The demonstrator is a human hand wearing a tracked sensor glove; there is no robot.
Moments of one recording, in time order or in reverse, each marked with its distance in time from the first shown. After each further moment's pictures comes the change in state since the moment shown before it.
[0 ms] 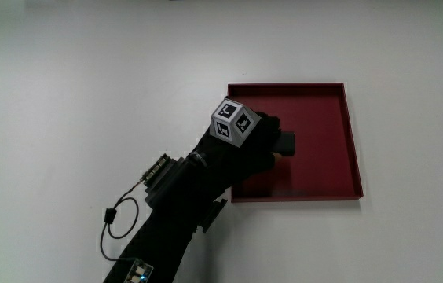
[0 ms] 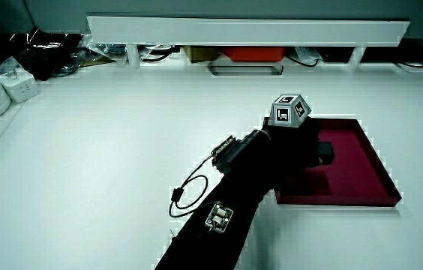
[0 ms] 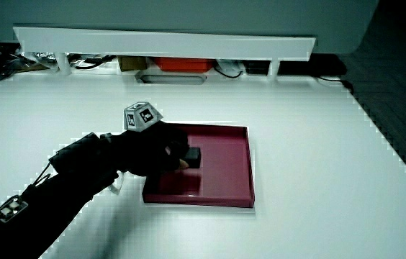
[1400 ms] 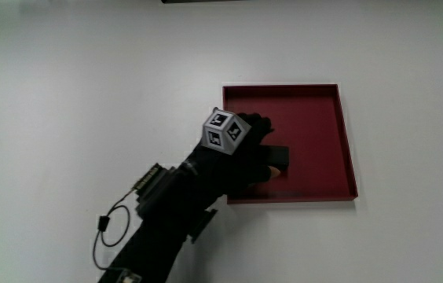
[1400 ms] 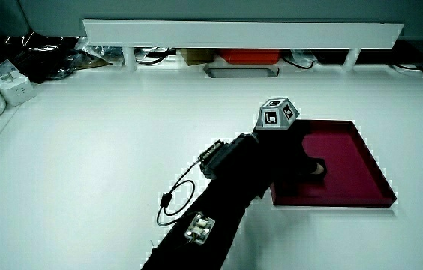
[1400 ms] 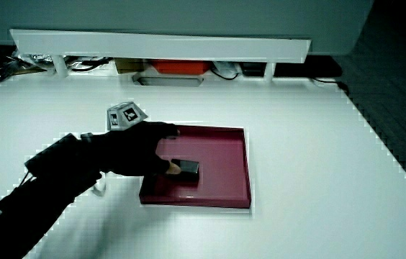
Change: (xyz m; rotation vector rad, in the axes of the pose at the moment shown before) arm -0.024 -0.004 -0.027 -0.058 -0.061 0.046
